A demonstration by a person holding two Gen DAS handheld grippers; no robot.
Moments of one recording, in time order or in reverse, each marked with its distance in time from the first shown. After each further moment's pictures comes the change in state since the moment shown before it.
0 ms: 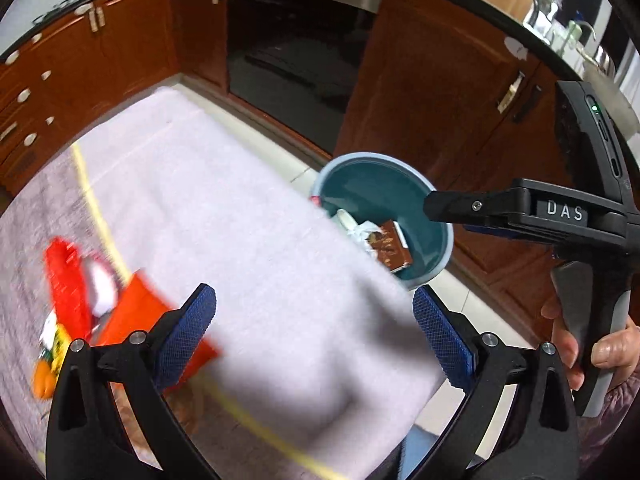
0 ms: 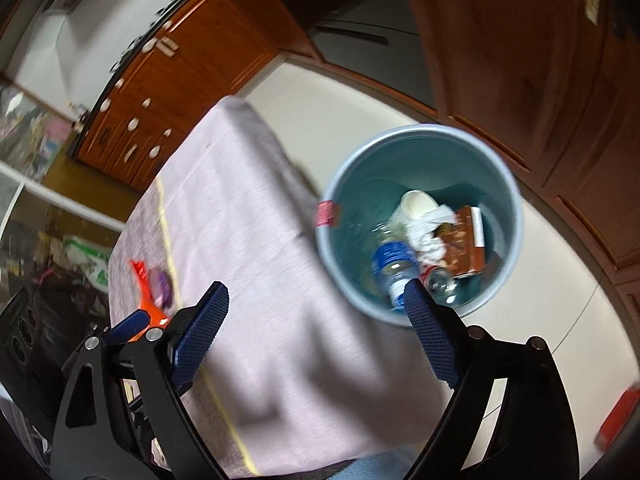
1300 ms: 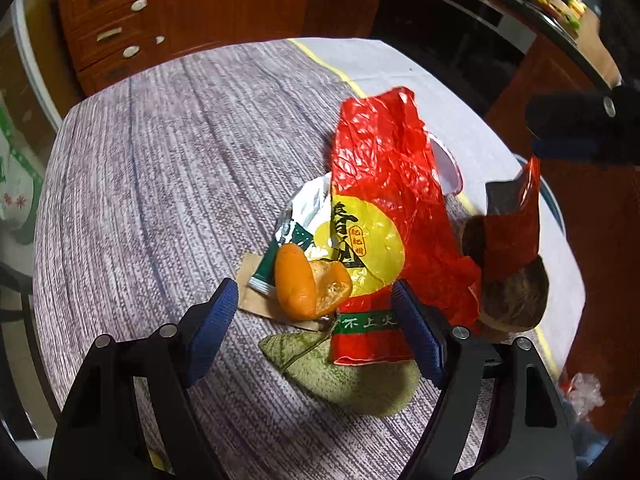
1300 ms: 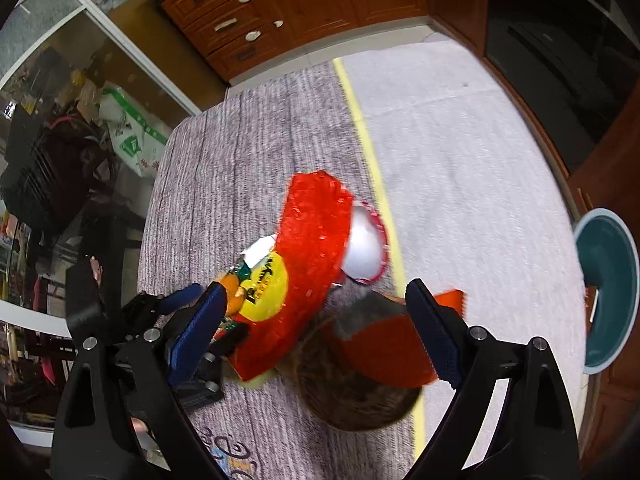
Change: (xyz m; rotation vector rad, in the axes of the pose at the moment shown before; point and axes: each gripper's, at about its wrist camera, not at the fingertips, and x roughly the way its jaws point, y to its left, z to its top) left arm -0.041 0.253 -0.118 -0.240 0.009 0.155; right arm 0.111 0.288 -0.052 -0.451 0.211 0.021
